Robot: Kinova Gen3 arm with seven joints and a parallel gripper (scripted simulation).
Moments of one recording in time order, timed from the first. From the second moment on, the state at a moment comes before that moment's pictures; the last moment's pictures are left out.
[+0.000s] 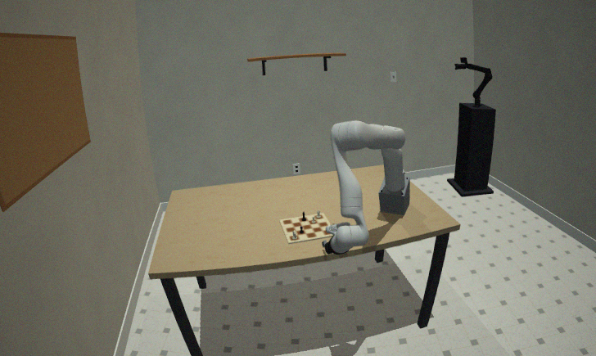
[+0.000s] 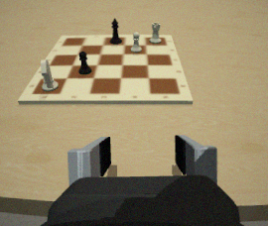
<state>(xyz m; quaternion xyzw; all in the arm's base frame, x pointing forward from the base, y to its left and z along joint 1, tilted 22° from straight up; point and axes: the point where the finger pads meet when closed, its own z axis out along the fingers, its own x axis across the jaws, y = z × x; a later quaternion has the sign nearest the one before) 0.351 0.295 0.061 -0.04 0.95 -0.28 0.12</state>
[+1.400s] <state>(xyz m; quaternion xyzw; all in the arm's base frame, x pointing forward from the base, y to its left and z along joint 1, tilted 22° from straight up) 0.333 0.265 0.142 -0.04 0.95 -0.28 0.12</state>
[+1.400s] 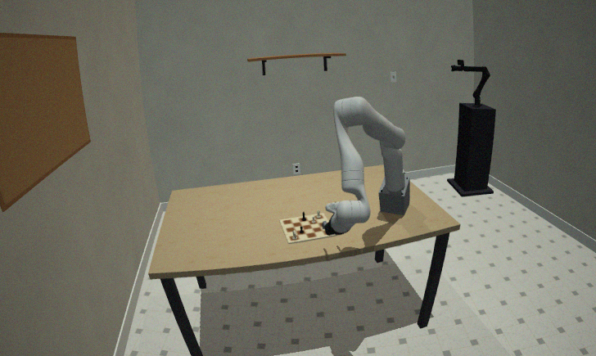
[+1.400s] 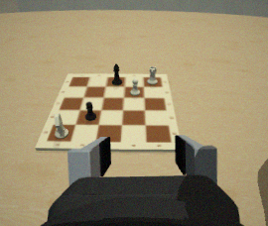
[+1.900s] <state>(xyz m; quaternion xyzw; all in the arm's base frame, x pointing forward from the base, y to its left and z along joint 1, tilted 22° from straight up) 0.325 0.255 0.124 -0.02 0.97 -0.24 0.06</state>
